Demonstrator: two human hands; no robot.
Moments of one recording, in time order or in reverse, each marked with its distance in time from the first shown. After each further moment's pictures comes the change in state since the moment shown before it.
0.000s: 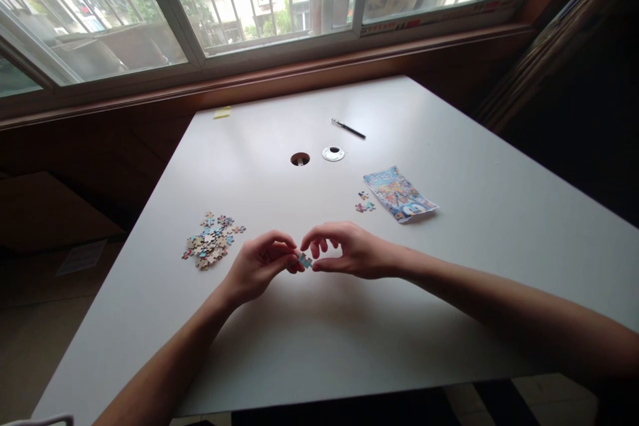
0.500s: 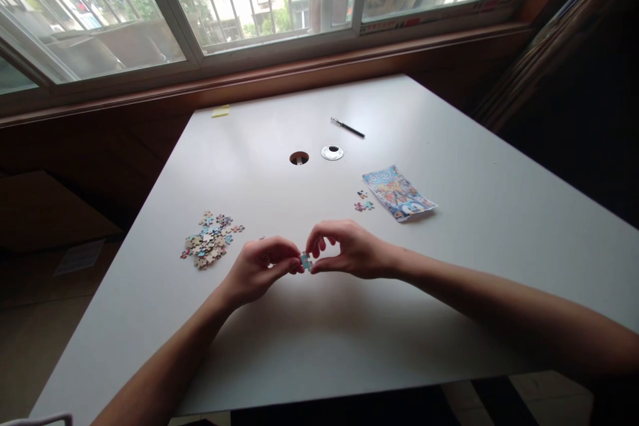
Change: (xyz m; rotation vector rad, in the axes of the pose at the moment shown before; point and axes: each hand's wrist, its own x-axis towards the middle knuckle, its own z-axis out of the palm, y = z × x) left_hand -0.002 0.005 0.002 0.145 -0.040 0.048; right_hand 0.000 0.007 0.005 0.013 0.097 -0.084
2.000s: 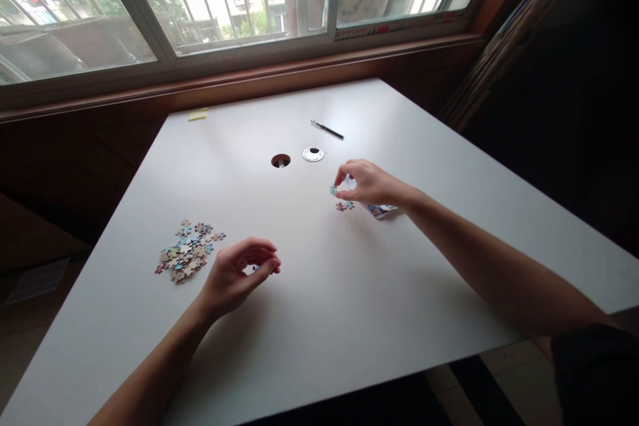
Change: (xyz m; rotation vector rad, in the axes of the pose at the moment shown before) left_hand -0.004 -0.006 -0.003 0.080 0.099 0.035; right_hand 0.000 0.050 -0.115 -0.621 0.182 0.358
